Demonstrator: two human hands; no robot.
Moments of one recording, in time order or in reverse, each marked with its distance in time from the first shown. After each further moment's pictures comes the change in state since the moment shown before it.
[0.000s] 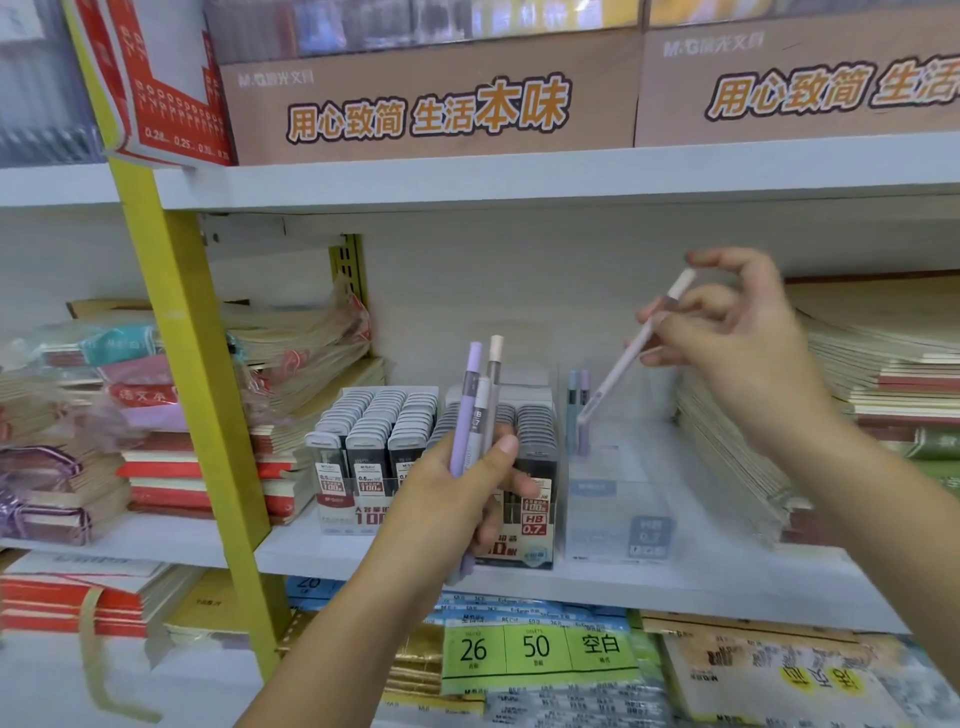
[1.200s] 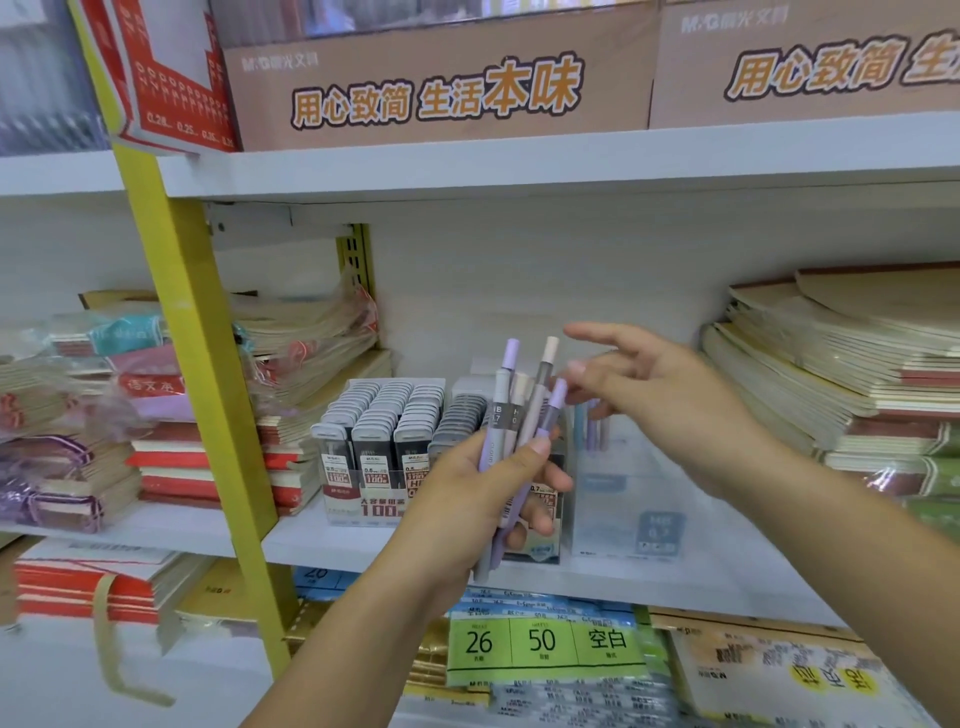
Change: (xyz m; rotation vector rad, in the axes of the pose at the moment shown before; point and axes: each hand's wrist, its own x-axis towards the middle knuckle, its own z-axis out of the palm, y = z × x) left_hand -0.001 0.004 0.013 -0.110 -0.109 -0.027; right_hand -0.020 0.018 0.037 -0.128 -0.355 0.229
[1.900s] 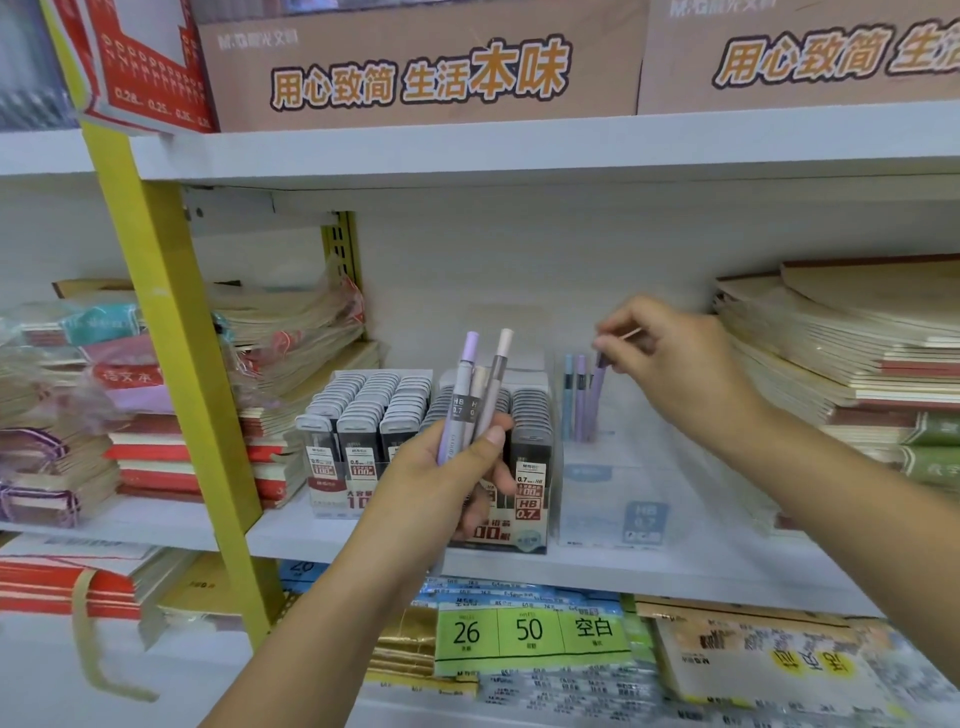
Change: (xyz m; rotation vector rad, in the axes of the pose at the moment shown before) left_hand -0.001 -0.004 -0.017 0.062 0.092 0.053; right_hand 0.026 0.031 -0.035 -0.598 0.296 -0.329
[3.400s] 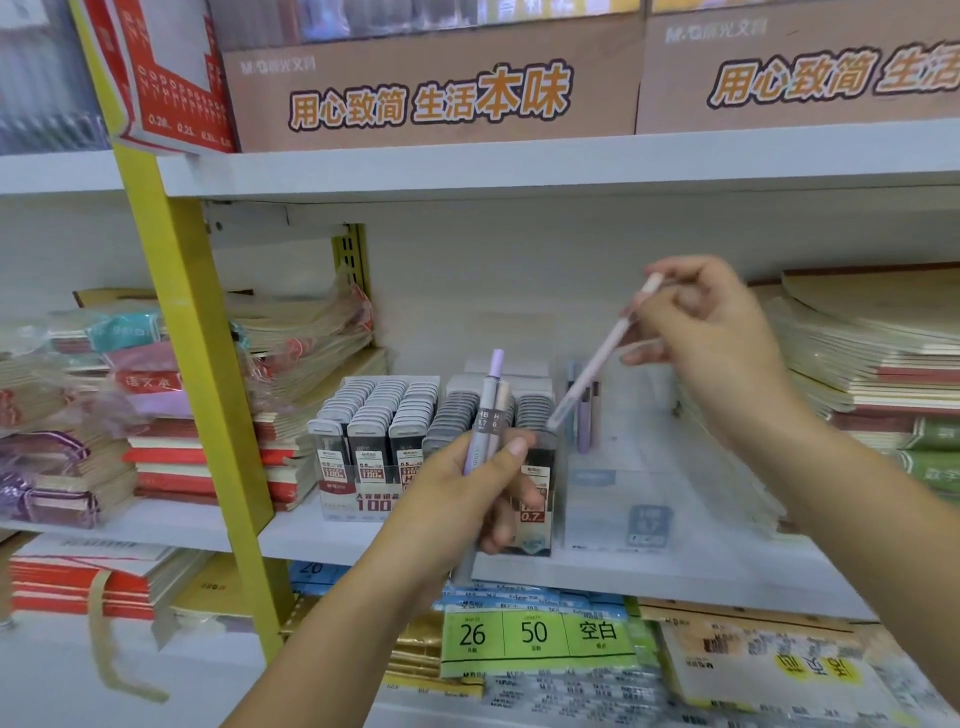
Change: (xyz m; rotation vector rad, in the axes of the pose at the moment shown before) left_hand -0.001 -0.006 0.006 0.012 -0.092 -0.045; right_hand -0.001 -0.043 -0.022 0.708 0.153 0.302
